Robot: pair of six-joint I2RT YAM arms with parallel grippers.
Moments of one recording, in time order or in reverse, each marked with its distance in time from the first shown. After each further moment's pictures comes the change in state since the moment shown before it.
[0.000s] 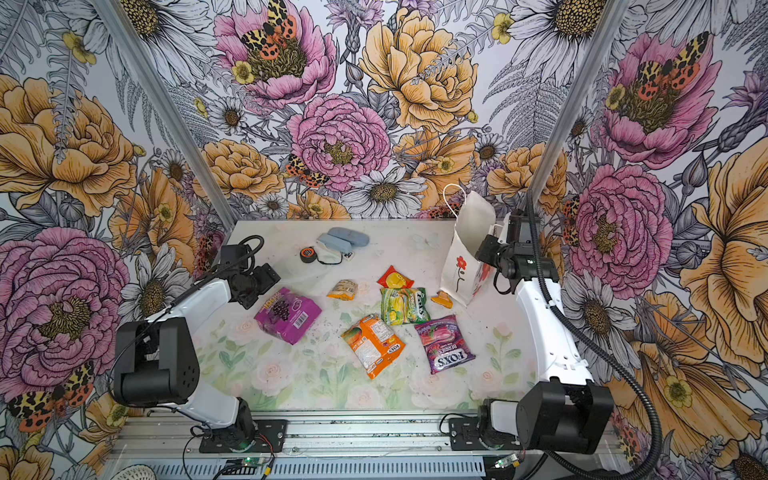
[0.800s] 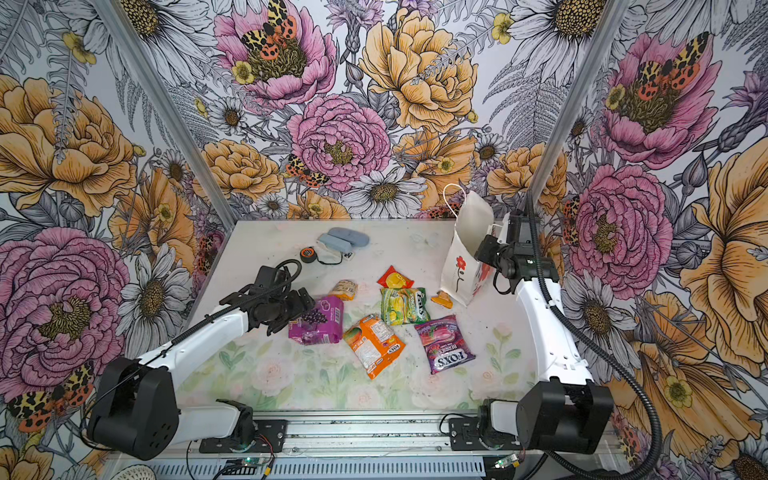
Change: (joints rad) left arm -0.447 -0.282 -0.191 -0.116 -0.034 -0.148; right arm 0.000 0.001 0.000 0.000 -0.019 0.004
